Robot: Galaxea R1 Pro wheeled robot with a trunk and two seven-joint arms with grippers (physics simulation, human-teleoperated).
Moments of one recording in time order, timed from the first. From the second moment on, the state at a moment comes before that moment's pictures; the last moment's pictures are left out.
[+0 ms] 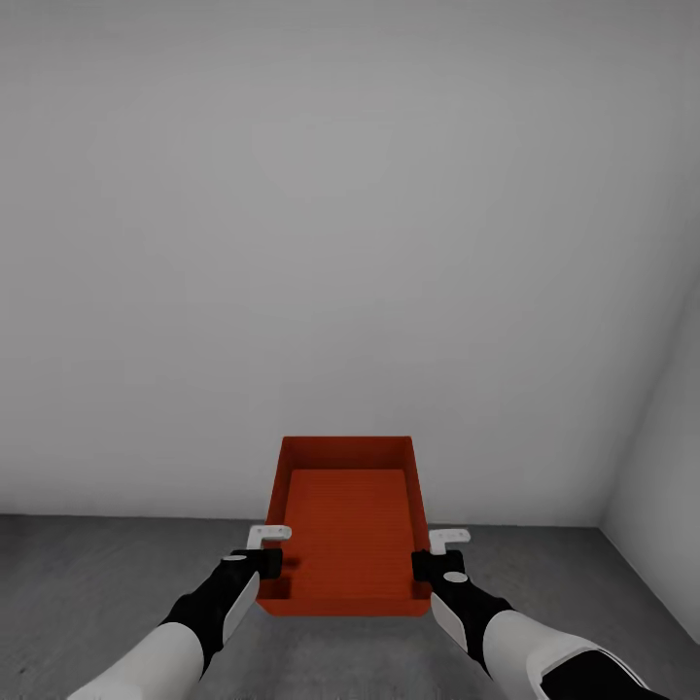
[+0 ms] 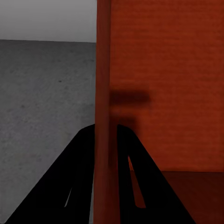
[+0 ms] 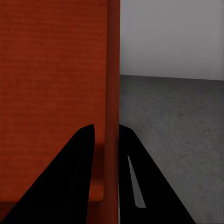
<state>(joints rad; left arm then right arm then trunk) -0.64 -0.08 -0.07 -0.42 0.07 0.26 0.13 -0.74 0.11 0.31 -0.09 -0.23 -0.11 -0.20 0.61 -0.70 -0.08</state>
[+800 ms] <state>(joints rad) -0.64 -0.08 -0.07 -0.42 0.07 0.26 0.13 -0.74 0.11 0.32 -0.09 -0.24 -0.11 -0.20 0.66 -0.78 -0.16</state>
